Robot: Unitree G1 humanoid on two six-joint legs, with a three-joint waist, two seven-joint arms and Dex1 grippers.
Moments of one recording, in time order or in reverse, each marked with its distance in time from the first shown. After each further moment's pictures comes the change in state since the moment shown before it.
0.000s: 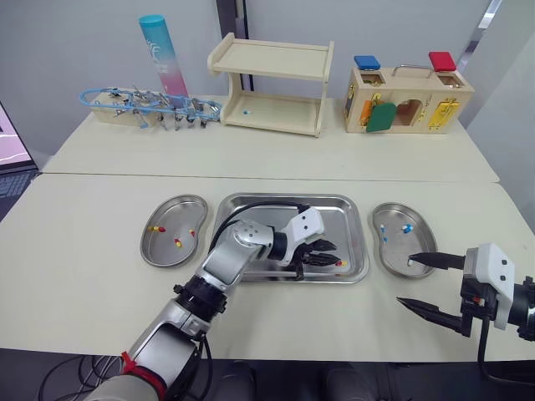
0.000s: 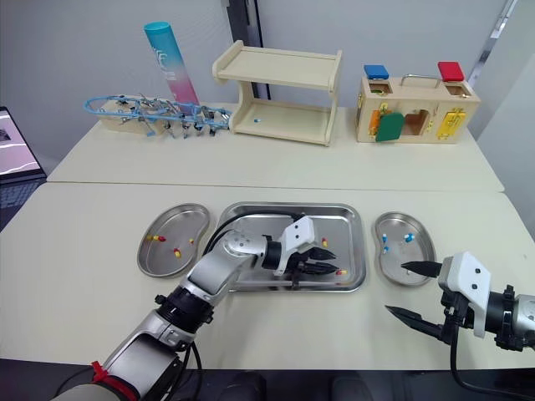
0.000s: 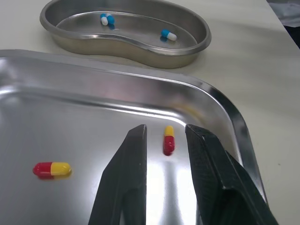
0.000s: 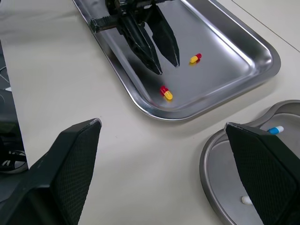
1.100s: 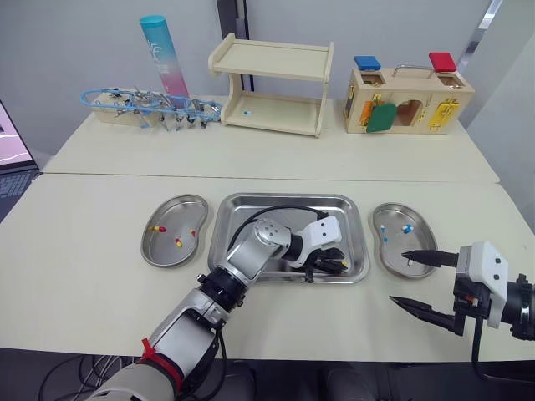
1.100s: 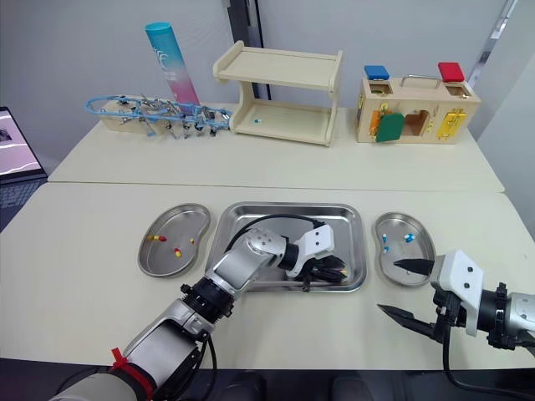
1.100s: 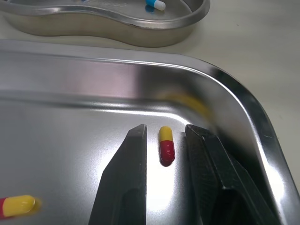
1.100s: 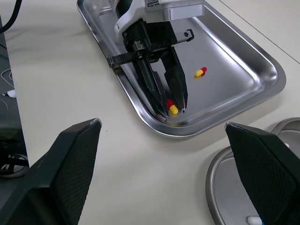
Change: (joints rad) left arm -0.077 -0.098 -0.061 0.178 0.130 -0.073 -0.051; right arm -0.025 0.000 0.020 -0.052 0.015 0.036 -0.028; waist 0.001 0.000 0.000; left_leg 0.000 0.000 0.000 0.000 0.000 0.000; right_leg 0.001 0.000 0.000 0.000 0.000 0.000
